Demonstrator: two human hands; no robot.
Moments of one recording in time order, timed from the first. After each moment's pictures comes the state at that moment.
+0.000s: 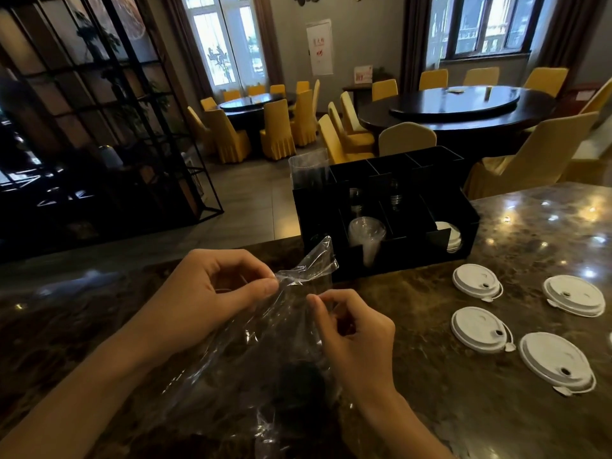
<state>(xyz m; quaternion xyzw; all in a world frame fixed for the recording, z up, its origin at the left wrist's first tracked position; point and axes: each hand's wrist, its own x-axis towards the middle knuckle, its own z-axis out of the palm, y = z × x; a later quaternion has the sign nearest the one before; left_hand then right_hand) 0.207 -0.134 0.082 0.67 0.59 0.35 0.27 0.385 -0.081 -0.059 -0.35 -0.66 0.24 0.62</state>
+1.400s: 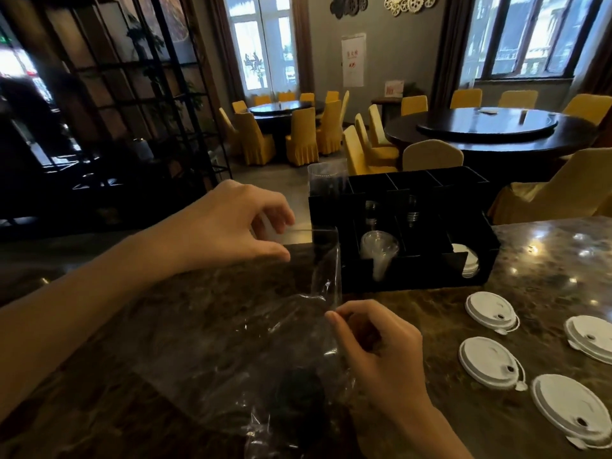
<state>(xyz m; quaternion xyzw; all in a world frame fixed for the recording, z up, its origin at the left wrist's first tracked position) 0.214 -0.082 0.136 0.77 0.62 0.15 0.02 0.428 -0.063 -0.053 -0.29 -0.74 0.23 0.56</state>
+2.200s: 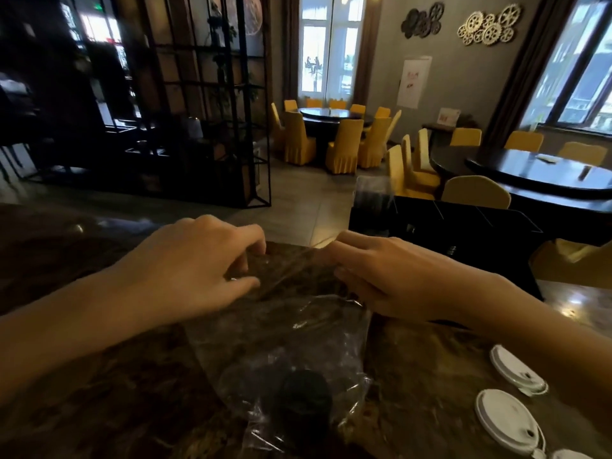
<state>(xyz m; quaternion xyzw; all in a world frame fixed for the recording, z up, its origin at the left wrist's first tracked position) 0.188 -0.172 0.113 0.68 0.72 0.09 -0.11 0.399 -0.002 0.099 -0.07 -1.00 -0.01 0.05</state>
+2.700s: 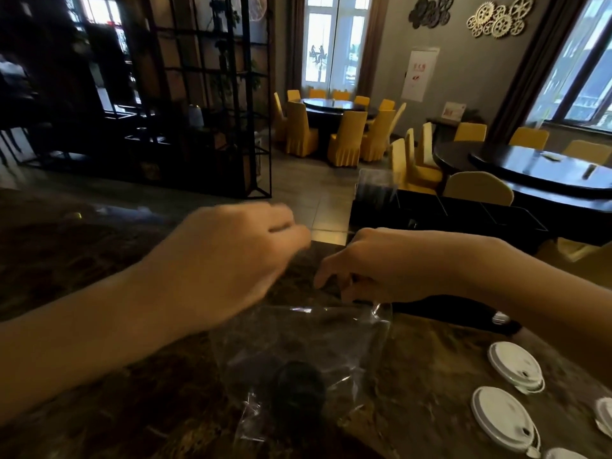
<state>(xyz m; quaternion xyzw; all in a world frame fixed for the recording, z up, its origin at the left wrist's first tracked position) 0.224 -0.167 0.117 0.75 0.62 0.09 -0.22 0.378 0.005 0.117 -0.06 -0.99 0.00 -0.13</state>
